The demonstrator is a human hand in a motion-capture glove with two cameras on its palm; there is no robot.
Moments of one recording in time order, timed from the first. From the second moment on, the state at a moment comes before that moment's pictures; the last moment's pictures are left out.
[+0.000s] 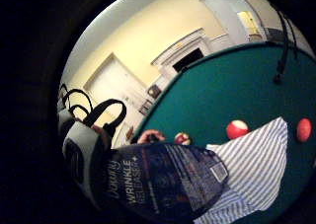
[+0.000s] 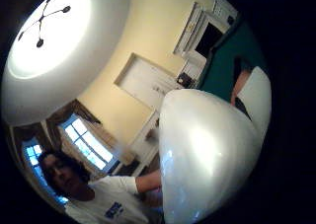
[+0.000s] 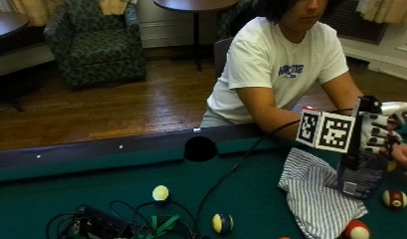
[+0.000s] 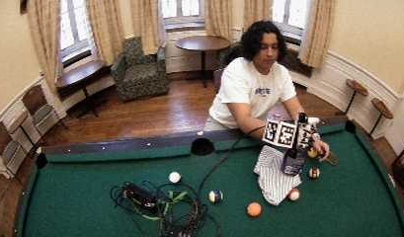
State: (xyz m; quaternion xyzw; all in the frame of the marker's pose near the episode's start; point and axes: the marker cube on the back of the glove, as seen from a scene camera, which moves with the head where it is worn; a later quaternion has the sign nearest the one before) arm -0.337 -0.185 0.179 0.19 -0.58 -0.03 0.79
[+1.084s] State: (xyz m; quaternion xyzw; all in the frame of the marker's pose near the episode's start) arm -0.393 -0.296 0.259 0.17 -0.55 0.05 0.82
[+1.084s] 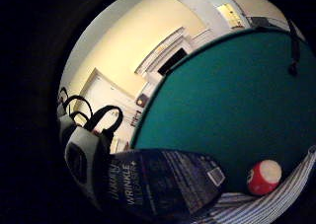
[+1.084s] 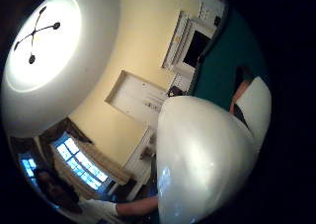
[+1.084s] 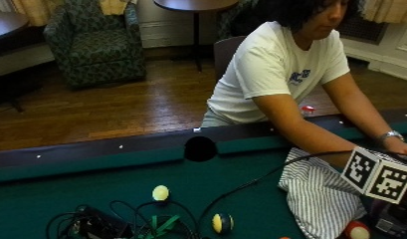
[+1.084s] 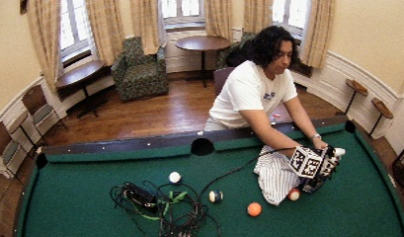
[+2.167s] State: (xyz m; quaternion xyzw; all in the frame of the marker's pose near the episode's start) arm -0.378 -0.253 0.277 0.05 -0.54 0.01 0.84
